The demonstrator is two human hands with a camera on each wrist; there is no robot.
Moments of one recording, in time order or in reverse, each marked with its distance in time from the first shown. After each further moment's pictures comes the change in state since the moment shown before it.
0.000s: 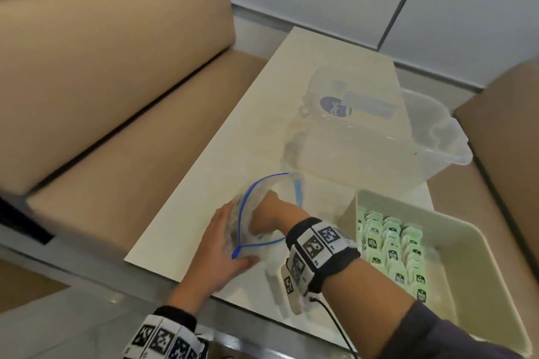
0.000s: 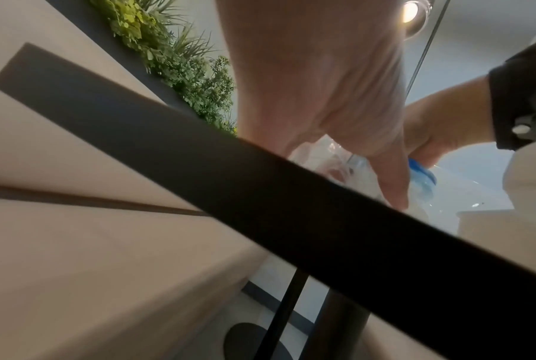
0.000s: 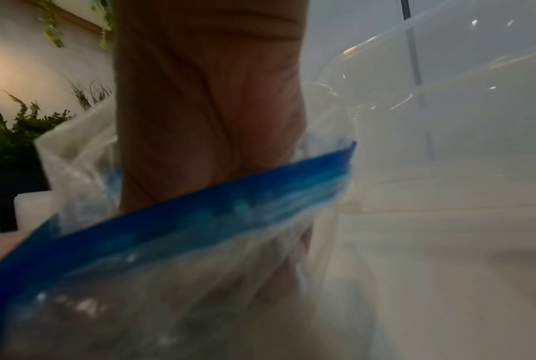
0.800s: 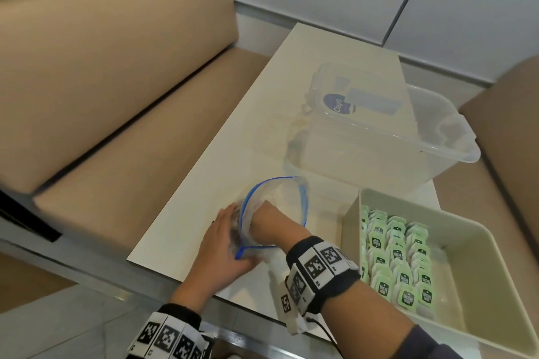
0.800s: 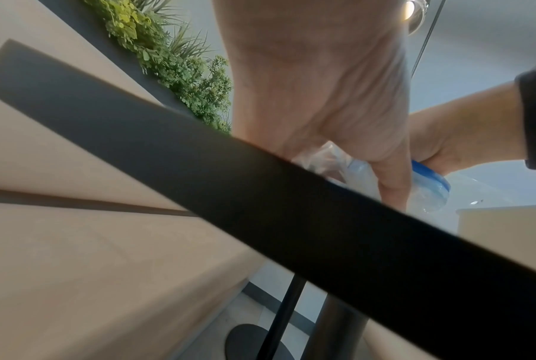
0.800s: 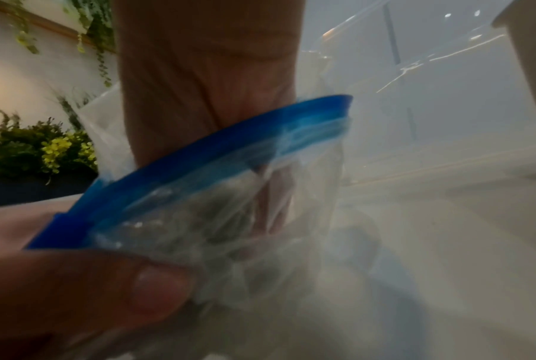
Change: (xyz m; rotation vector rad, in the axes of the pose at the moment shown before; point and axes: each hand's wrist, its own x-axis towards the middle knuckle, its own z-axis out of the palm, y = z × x) left_hand 0.011 -0.018 0.004 0.135 0.053 0.038; right_hand -0.008 -0.016 0.014 0.500 0.226 -0.019
